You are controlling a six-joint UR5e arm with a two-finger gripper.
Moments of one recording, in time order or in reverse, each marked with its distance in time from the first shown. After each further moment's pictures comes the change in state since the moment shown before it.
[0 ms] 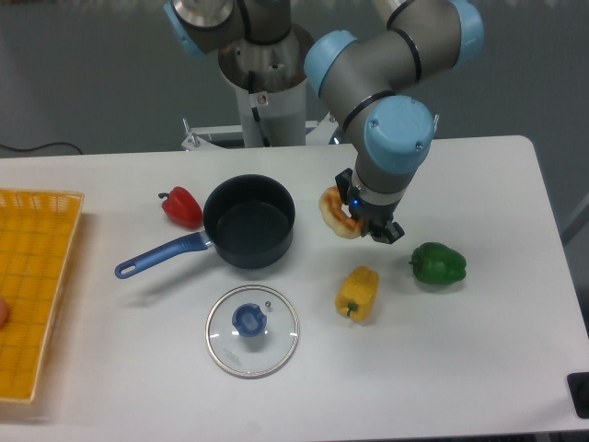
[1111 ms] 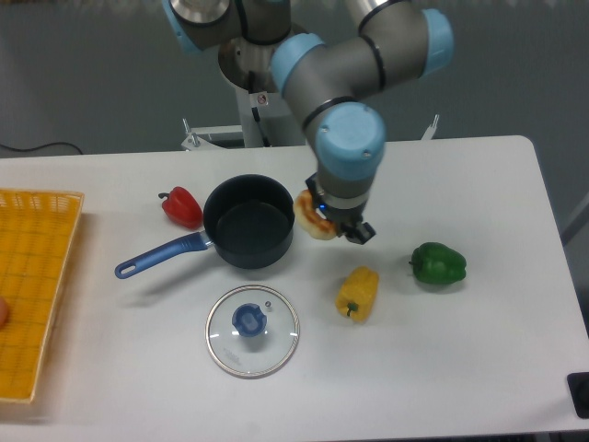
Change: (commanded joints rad) arm -0.162 0.026 -0.077 0.011 0.078 -0.219
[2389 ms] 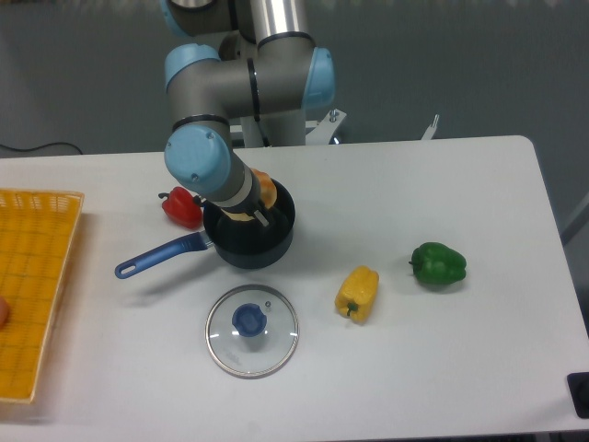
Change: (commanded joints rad) arm -0.224 0.032 -0.138 0.005 0.118 -0.201
